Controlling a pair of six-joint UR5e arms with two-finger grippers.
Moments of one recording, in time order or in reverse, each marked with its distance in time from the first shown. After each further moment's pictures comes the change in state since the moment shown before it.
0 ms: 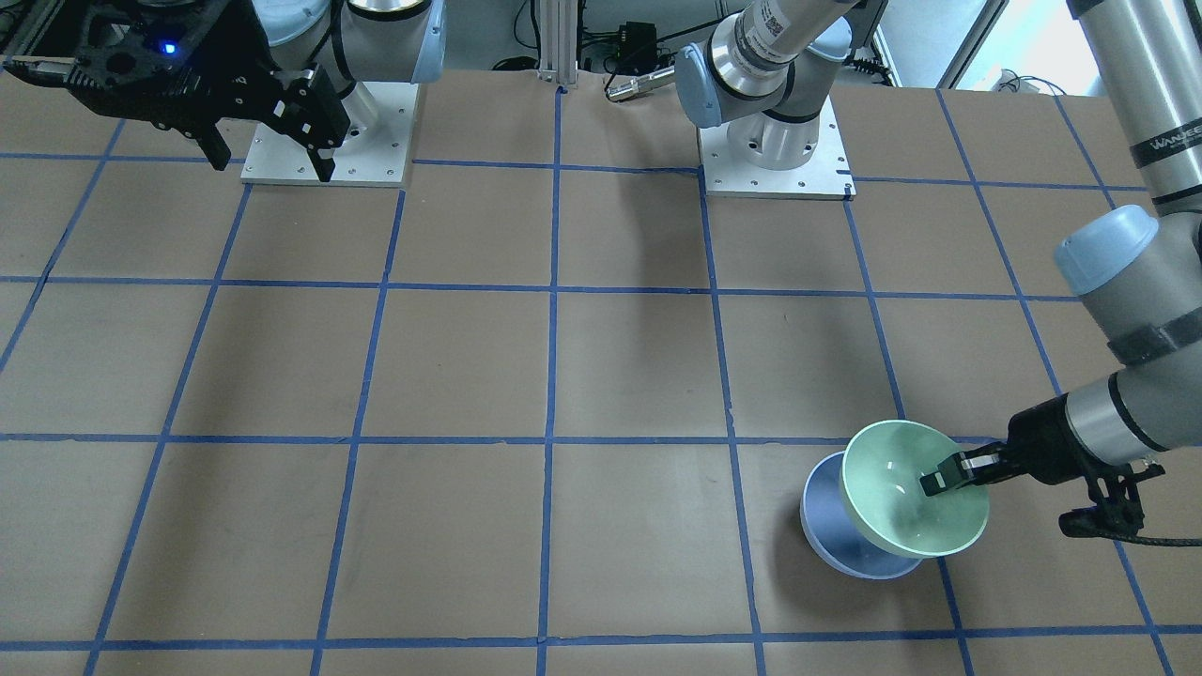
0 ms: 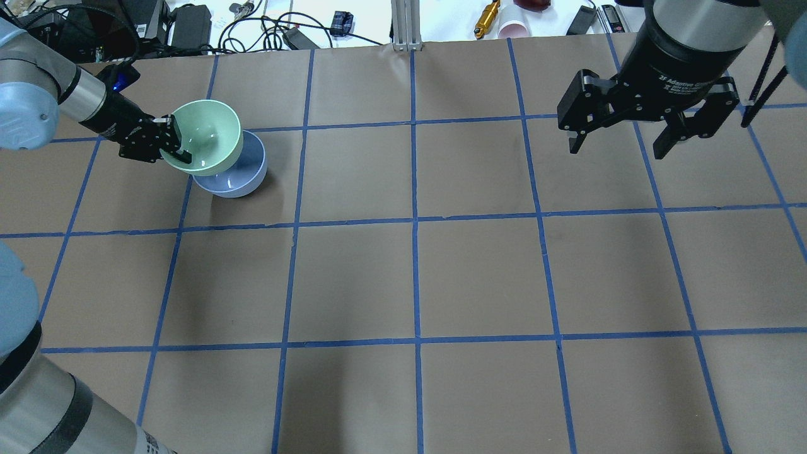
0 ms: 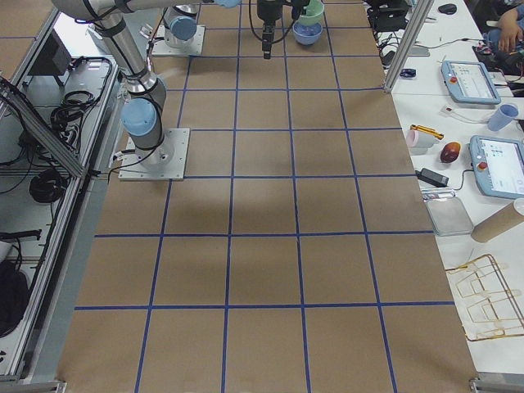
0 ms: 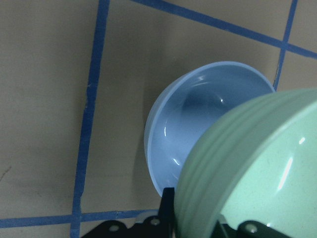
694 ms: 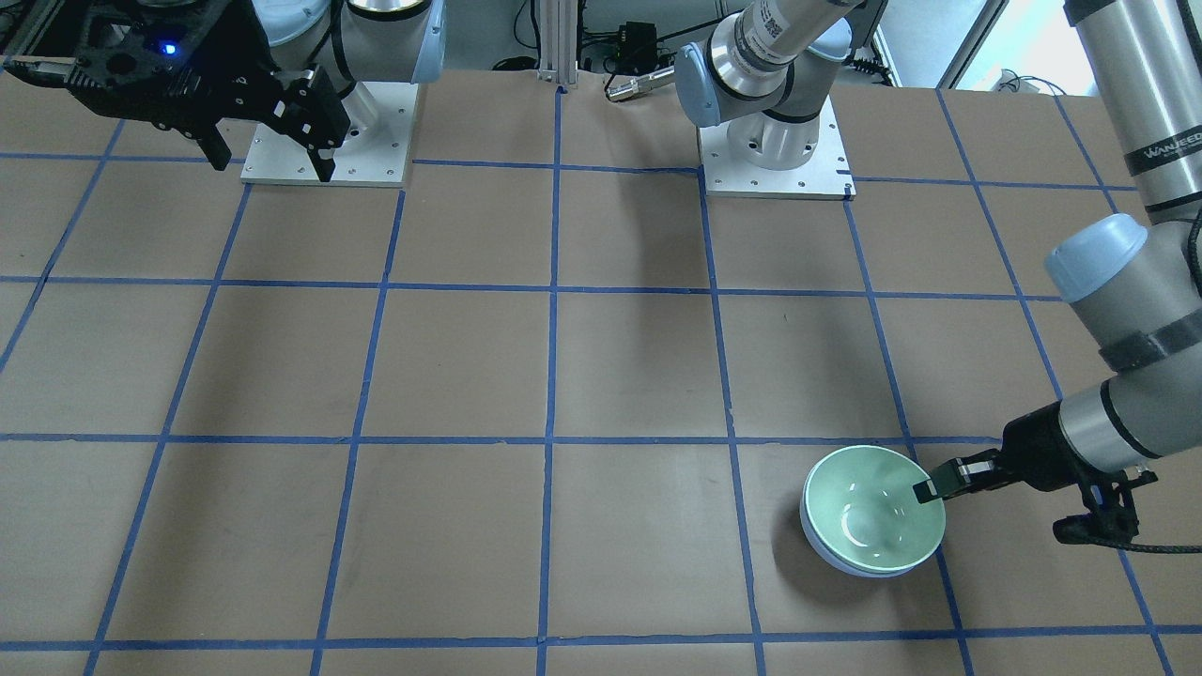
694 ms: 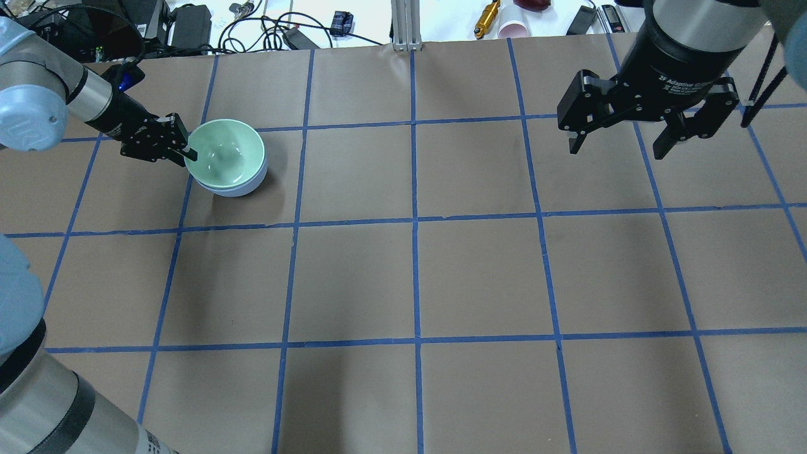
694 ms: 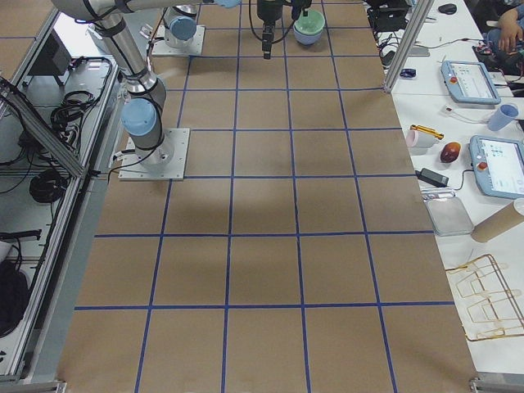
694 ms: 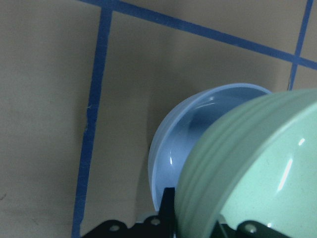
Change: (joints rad) left arm -0.008 -0.007 -0.001 0.021 0.008 -0.005; right arm 0.000 0.000 0.001 0.000 0.000 0.000
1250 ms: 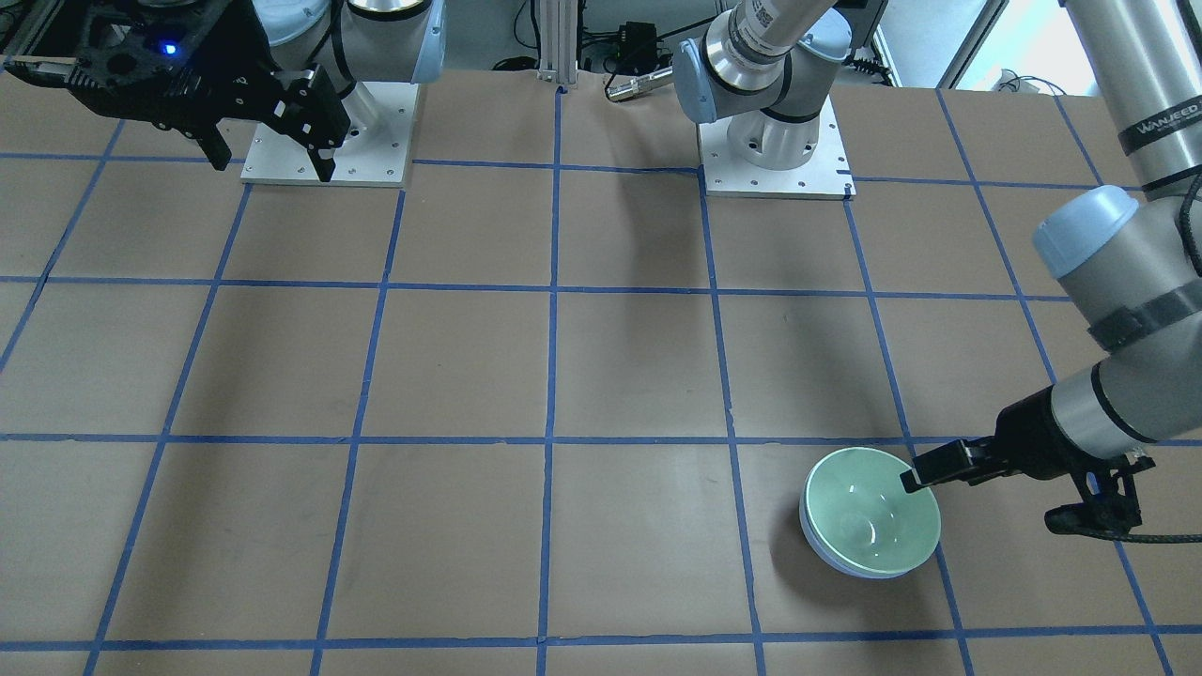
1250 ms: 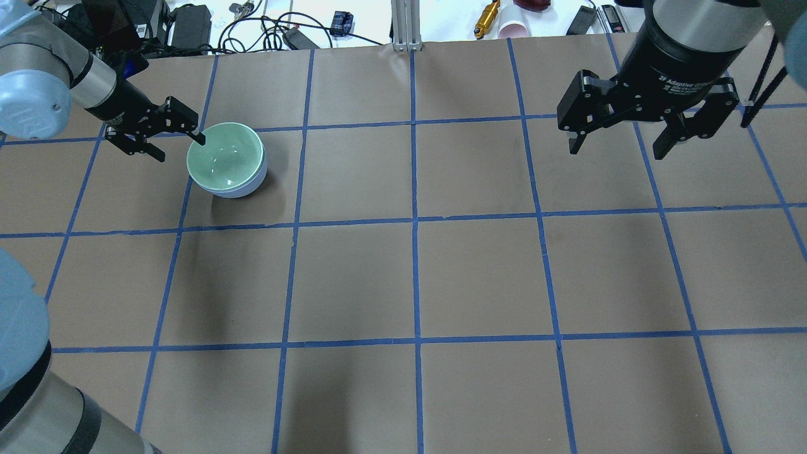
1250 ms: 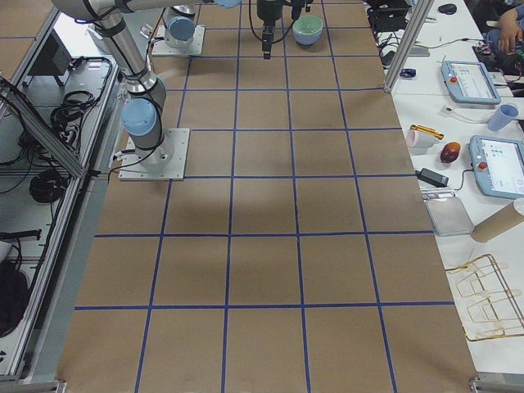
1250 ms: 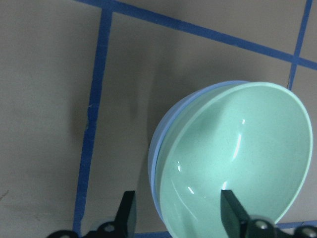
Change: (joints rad) left arm -0.087 0.063 0.025 -0.025 0.134 -0.048; right arm 0.000 0.000 -0.001 0.001 0.000 0.000
